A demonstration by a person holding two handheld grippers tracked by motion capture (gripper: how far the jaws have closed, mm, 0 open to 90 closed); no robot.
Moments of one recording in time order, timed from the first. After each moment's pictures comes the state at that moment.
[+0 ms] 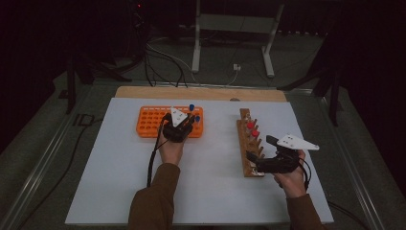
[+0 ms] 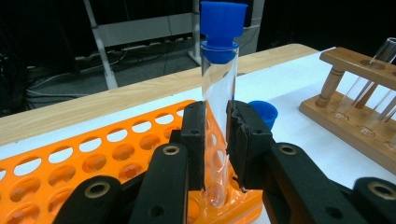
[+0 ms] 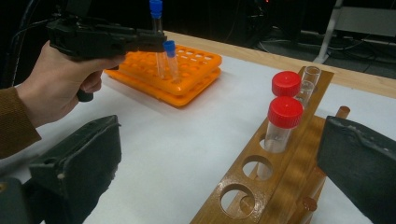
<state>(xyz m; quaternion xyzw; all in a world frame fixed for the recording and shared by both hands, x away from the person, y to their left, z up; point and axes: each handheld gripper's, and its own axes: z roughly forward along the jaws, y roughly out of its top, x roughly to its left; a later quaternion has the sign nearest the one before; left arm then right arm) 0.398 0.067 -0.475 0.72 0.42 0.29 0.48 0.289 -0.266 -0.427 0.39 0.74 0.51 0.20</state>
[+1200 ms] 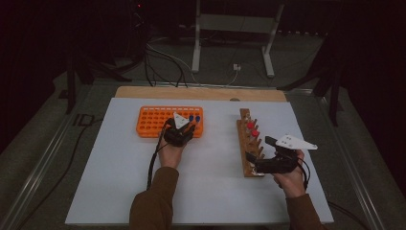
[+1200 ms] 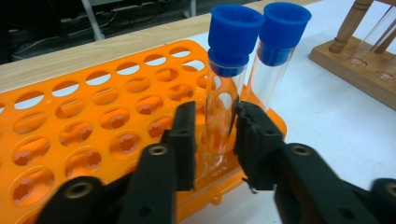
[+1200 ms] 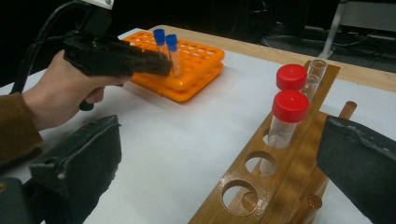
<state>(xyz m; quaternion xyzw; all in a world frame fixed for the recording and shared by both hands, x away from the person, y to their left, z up) 0.400 0.067 -0.500 0.75 0.43 0.25 0.43 0.290 -0.266 -0.431 0.39 0.75 0.50 0.19</state>
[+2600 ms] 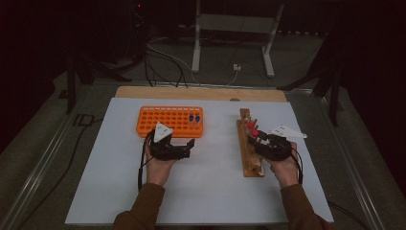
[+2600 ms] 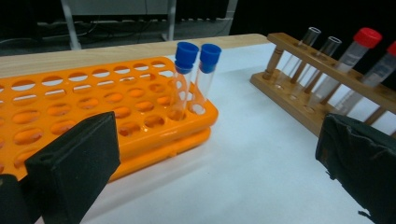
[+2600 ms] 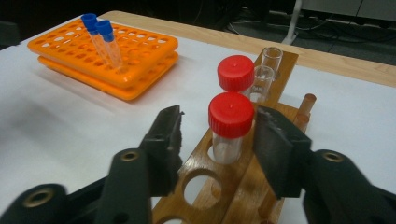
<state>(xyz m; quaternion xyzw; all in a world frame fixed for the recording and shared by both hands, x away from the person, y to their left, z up) 0.332 0.101 -0.466 0.72 0.44 0.20 0.50 0.332 -0.263 -0.447 0.44 0.74 0.45 0.23</state>
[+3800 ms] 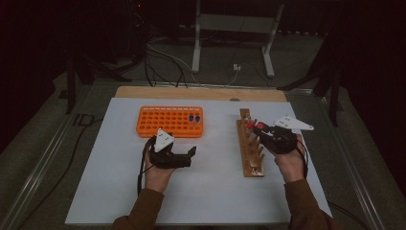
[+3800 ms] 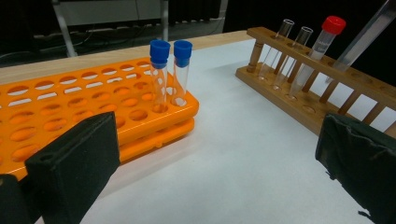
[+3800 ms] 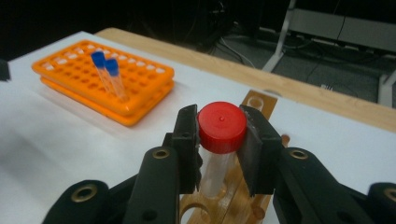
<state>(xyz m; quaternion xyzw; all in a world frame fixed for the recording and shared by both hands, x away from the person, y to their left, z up) 0.309 0.096 -0.462 0.73 0.41 0.21 0.50 0.329 -0.261 -0.402 0.43 0.74 0.45 0.26</state>
